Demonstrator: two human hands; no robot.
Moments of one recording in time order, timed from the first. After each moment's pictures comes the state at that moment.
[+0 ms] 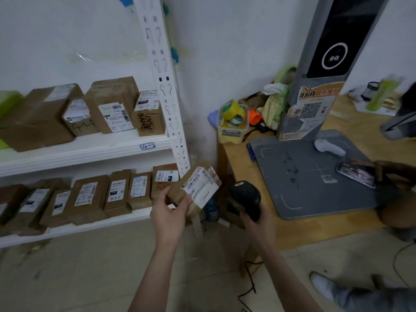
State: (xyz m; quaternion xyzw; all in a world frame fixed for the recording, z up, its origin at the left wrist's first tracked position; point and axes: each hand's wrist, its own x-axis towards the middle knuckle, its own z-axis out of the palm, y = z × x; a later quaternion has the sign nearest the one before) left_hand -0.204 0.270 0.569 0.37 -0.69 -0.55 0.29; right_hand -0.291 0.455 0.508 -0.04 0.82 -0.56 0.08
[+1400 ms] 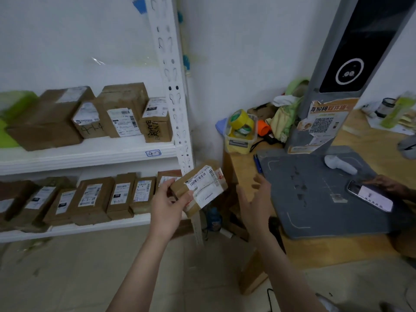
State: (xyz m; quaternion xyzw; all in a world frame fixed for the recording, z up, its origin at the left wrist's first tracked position) left_hand -0.226 0.242 0.593 0.32 -0.72 -0.56 0.25; right_hand -0.355 0.402 0.540 -0.09 0.85 -0.52 -0.05
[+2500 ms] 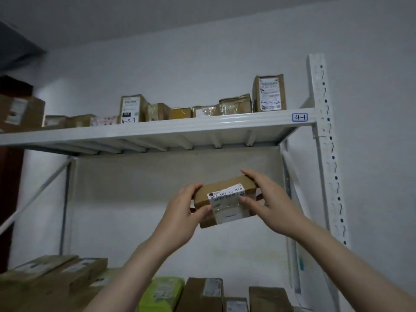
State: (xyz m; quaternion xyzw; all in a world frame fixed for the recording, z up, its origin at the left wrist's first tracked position) left_hand -0.017 -0.055 1.014 0.09 -0.84 -0.20 0.49; right_hand -0.196 0.097 1.031 -0.60 0.62 -0.40 -0.29
